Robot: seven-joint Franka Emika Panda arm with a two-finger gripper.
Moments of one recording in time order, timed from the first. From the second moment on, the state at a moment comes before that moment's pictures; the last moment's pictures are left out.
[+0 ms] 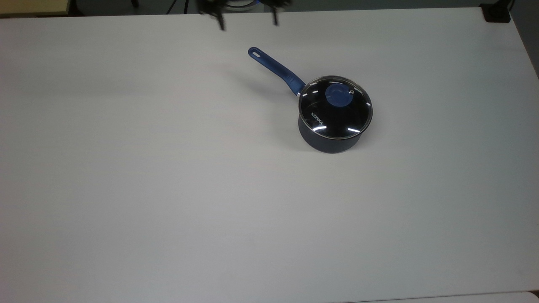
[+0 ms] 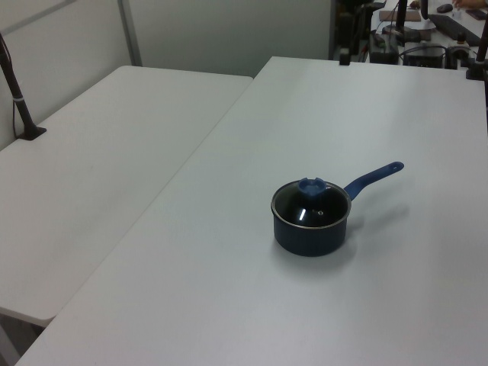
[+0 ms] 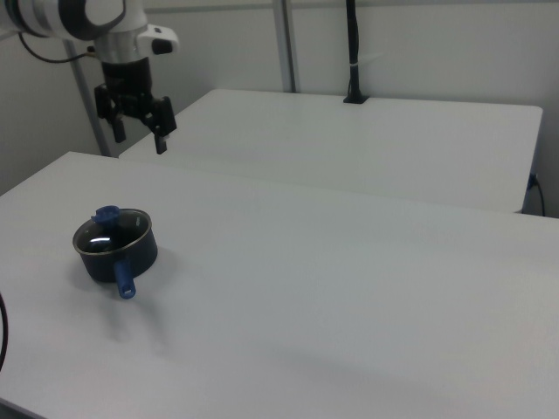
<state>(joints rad) 0.25 0.11 -0.16 -1.45 0.13 1.56 0.03</state>
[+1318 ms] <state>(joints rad) 0.53 0.39 -0.16 -1.46 0.04 1.76 0.00</state>
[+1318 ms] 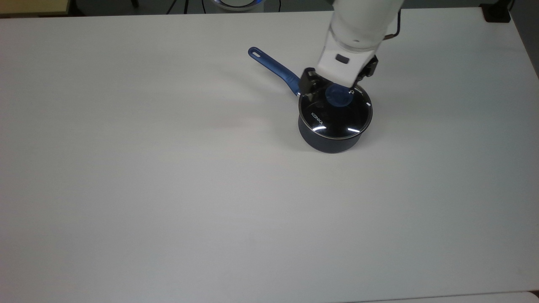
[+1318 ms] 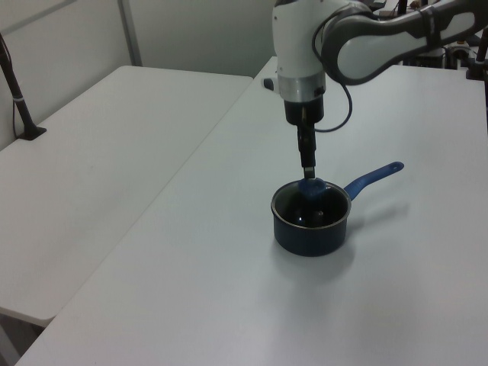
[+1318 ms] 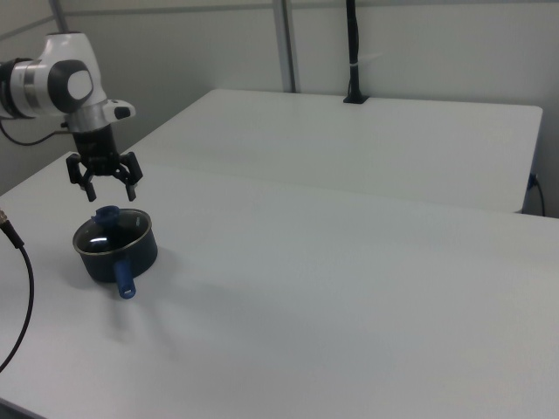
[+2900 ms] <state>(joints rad) 0.58 0.42 -0.16 -1.52 0.01 1.83 -0.03</state>
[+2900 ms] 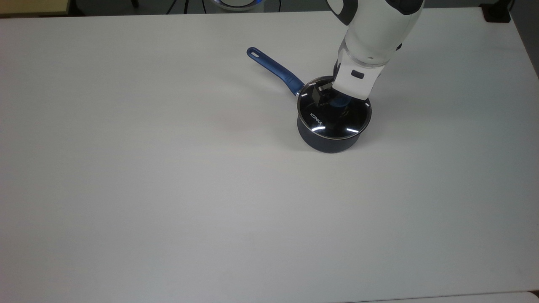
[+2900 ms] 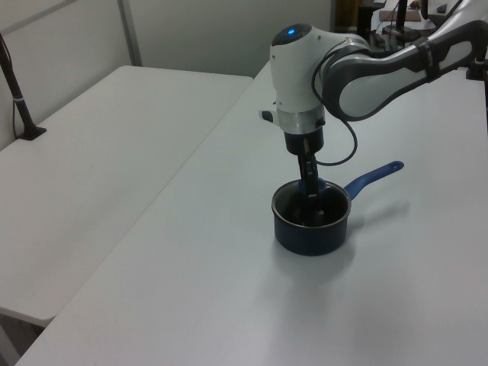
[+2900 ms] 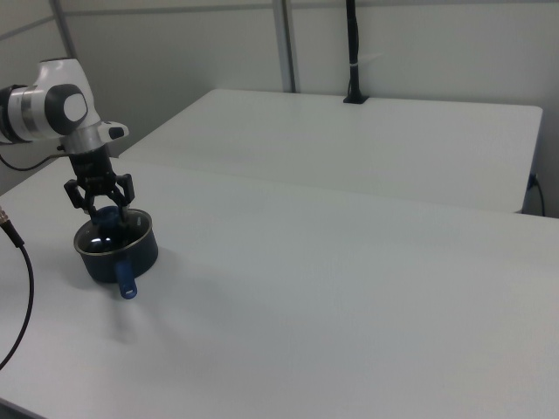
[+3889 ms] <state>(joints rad) 0.58 0.40 -0.16 -1.52 0.01 1.82 -0.03</state>
